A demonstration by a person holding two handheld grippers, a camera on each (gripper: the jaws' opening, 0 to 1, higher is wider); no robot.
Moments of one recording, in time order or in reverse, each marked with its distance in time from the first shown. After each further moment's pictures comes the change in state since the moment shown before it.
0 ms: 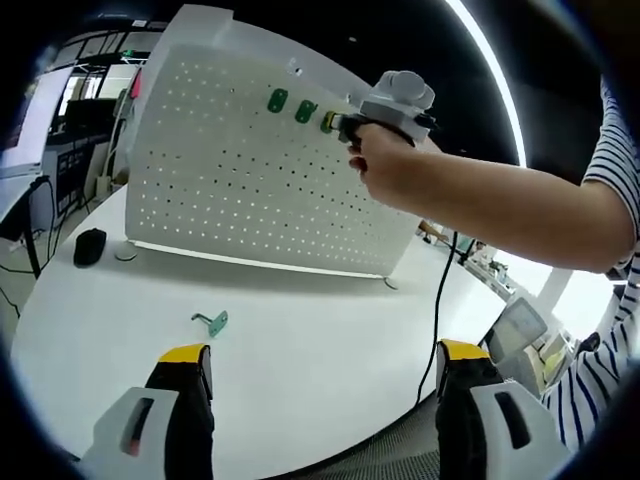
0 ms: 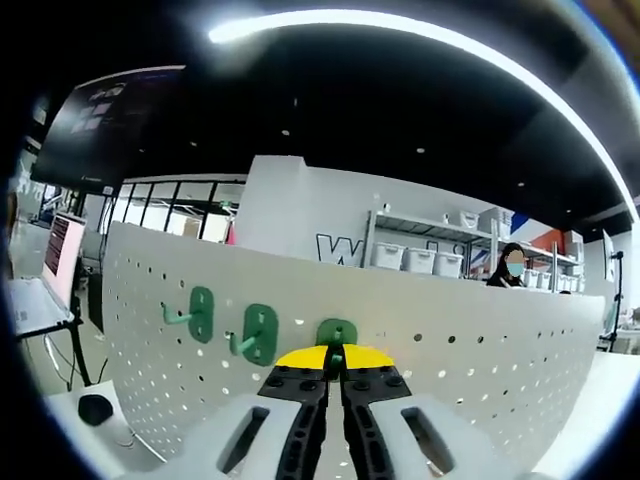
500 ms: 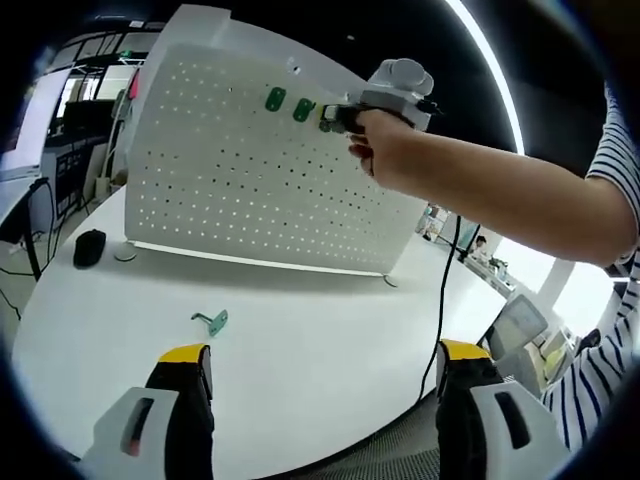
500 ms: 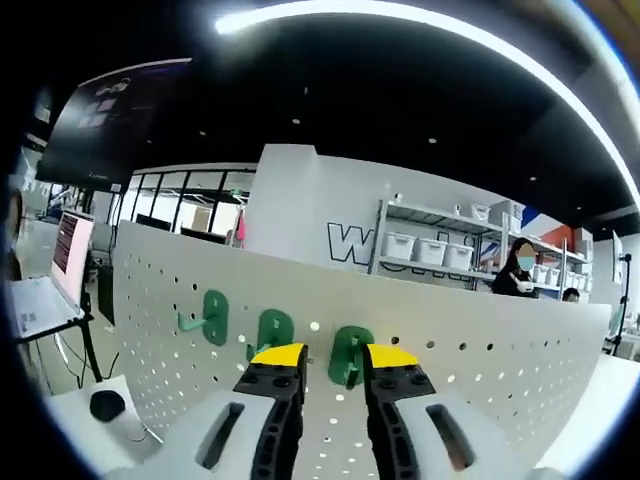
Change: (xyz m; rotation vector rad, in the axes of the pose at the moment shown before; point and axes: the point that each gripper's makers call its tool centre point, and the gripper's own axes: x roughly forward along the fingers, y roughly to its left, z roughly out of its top) left arm 0.000 -0.001 -0.001 0.012 0.007 0.002; right arm -0.002 0.010 0.007 0.022 0.057 0.052
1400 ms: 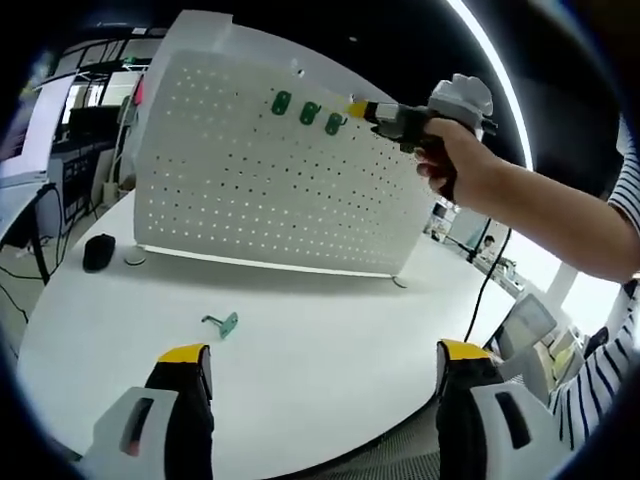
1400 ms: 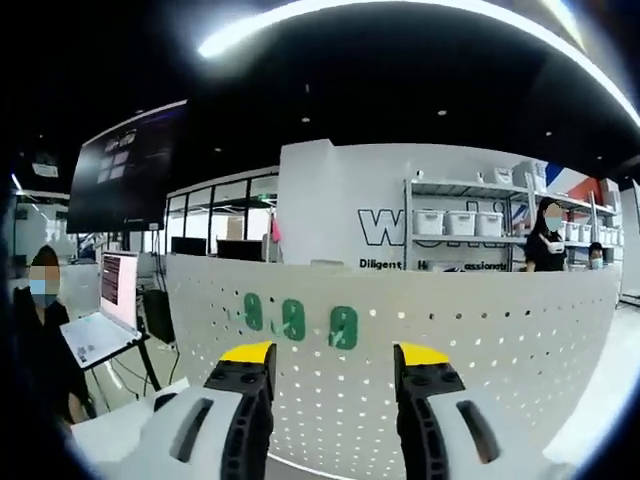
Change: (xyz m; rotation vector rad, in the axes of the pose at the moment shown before) left arm -0.003 0.007 0.002 0.017 -0.012 0.044; right arm -0.067 -0.023 -0.005 0.170 0.073 0.192
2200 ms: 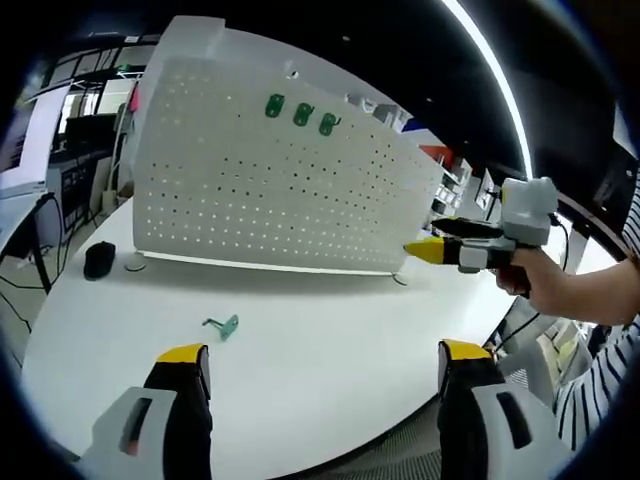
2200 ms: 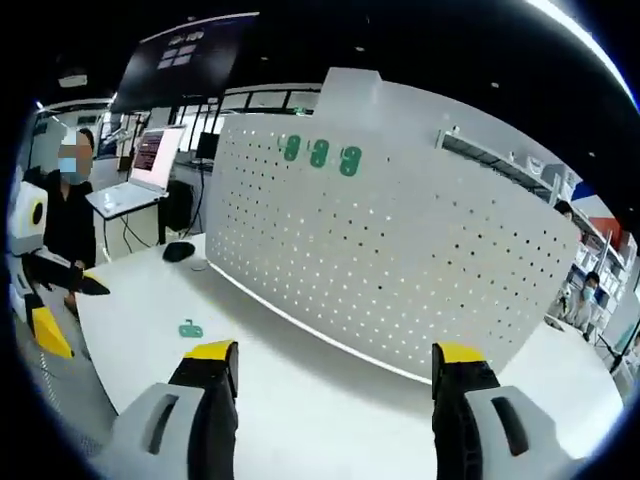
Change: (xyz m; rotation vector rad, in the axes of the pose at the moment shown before) left arm -0.001 -0.003 -0.001 0.034 0.002 -0.003; right arm -0.151 -0.027 -0.140 -0.259 0.359 0.030
